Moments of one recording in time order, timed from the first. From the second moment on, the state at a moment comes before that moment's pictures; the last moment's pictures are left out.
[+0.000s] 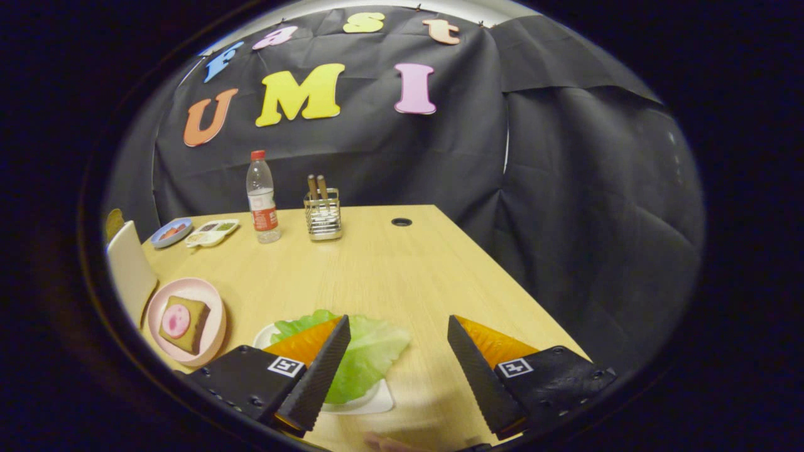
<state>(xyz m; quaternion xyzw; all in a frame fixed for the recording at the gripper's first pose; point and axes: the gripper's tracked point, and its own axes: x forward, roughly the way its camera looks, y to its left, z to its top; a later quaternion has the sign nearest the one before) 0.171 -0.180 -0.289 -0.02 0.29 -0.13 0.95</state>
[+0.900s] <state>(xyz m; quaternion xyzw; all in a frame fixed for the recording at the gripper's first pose) 0.186 -0.166 -0.322 -0.11 0.33 -0.13 0.93</state>
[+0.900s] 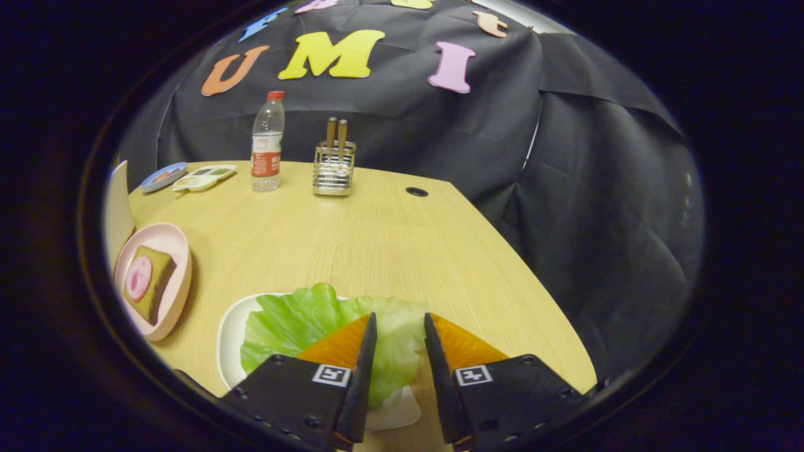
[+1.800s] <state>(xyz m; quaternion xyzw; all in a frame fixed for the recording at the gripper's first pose) 0.169 -0.096 -0.233 -0.05 0.28 -0.05 0.96</state>
